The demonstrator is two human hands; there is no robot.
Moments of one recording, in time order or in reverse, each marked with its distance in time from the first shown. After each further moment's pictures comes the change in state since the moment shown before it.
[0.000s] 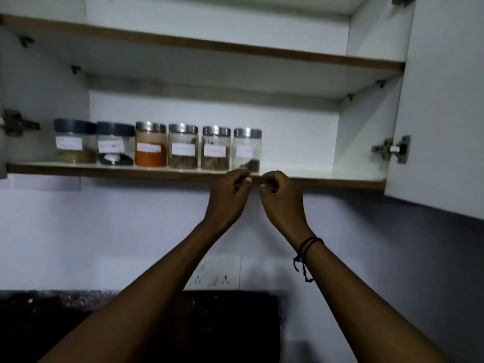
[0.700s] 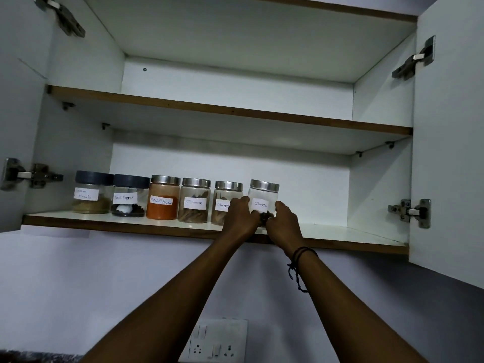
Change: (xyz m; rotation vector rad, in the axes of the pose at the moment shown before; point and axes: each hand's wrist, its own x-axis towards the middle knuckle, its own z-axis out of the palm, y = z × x) left_hand 0.102 -0.014 0.014 0.238 -0.084 -0.245; right_hand 0.097 -0.005 0.029 -0.136 -0.133 0.153
